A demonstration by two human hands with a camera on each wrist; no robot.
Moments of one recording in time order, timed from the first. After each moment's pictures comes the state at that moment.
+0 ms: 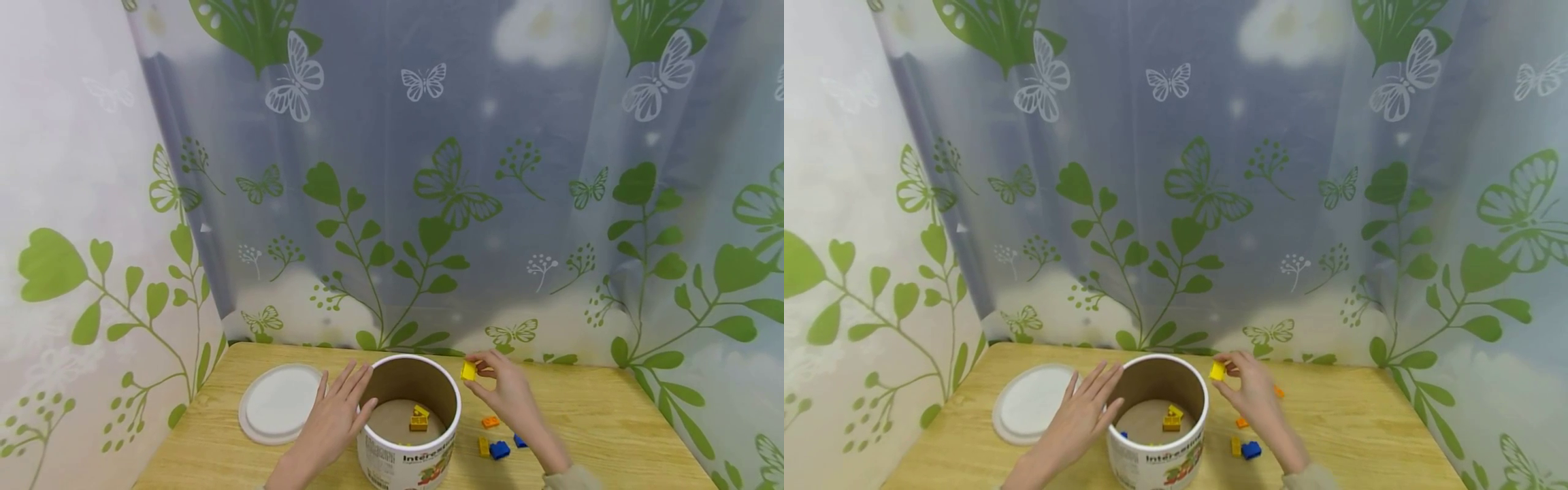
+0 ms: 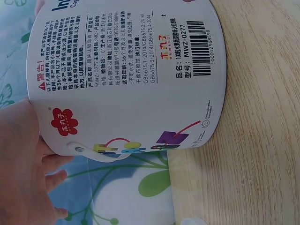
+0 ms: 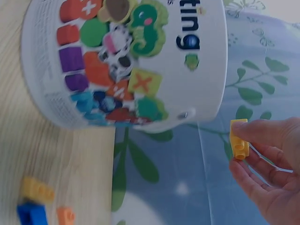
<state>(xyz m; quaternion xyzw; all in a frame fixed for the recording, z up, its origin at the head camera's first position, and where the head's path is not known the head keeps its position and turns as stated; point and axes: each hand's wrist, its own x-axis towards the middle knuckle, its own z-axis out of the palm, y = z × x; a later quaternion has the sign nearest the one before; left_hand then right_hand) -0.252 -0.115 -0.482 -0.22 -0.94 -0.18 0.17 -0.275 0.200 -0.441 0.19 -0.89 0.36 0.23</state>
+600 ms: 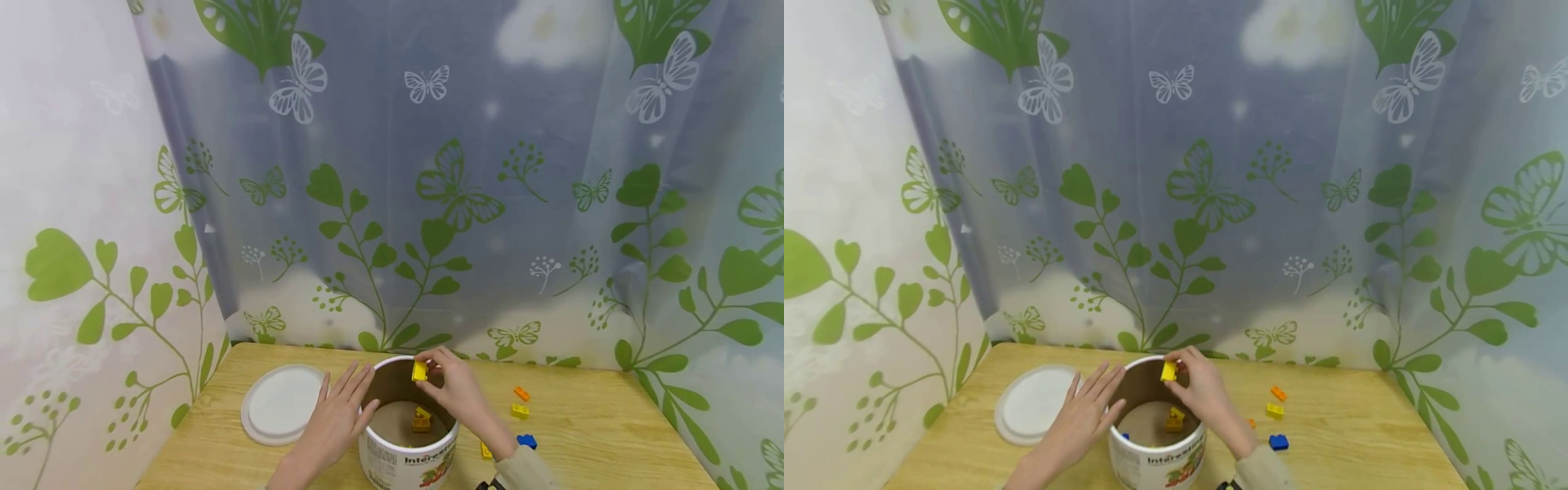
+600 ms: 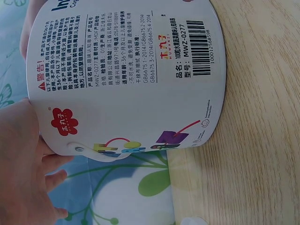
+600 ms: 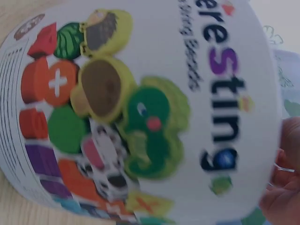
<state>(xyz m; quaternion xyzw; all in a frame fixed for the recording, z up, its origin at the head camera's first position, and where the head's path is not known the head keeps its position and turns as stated) -0.251 -0.116 -0.480 -0.22 -0.94 -0.18 0.16 -0.293 0.128 -0.444 0.26 -0.87 0.37 0.18</state>
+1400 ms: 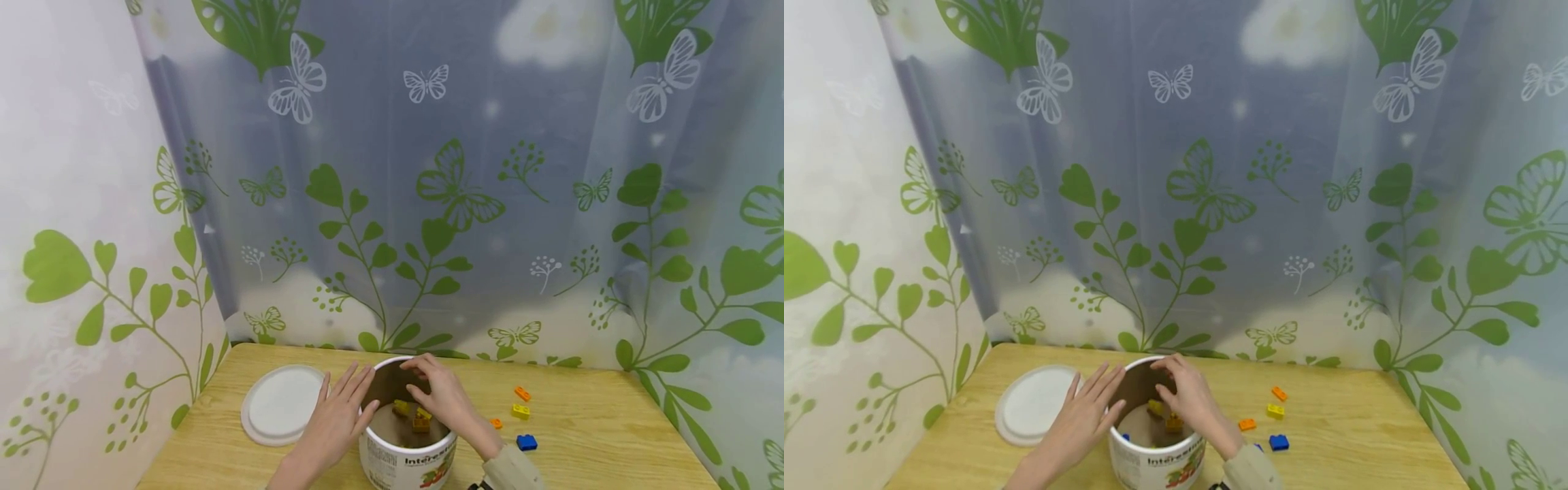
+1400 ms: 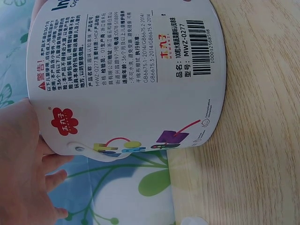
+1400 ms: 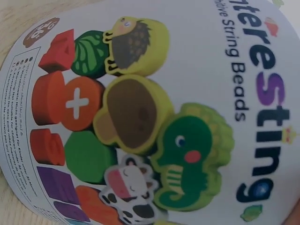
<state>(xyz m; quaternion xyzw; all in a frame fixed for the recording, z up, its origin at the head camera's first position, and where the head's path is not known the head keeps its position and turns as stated) -0.250 -0.115 -0.477 -0.22 -0.95 -0.18 0.16 -0.297 0.113 -0.457 0.30 -0.88 0.34 0.16</state>
